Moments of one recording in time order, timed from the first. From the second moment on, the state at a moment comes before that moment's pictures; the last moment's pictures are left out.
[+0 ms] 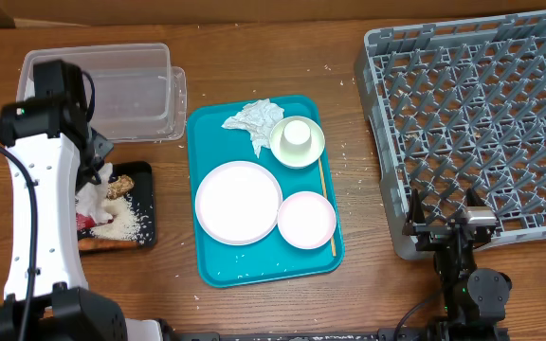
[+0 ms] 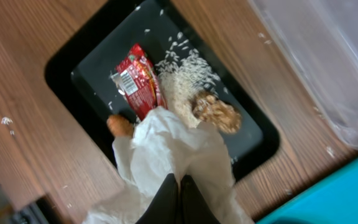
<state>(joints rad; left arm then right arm) 0.23 1.59 1.49 -1.28 -0.33 -0.77 0.00 0.01 0.02 -0.03 -0.02 0.03</state>
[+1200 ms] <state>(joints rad) 0.03 1.49 1.38 -0.73 0.21 -0.32 0.00 0.01 0.02 -0.03 -0.02 0.03</state>
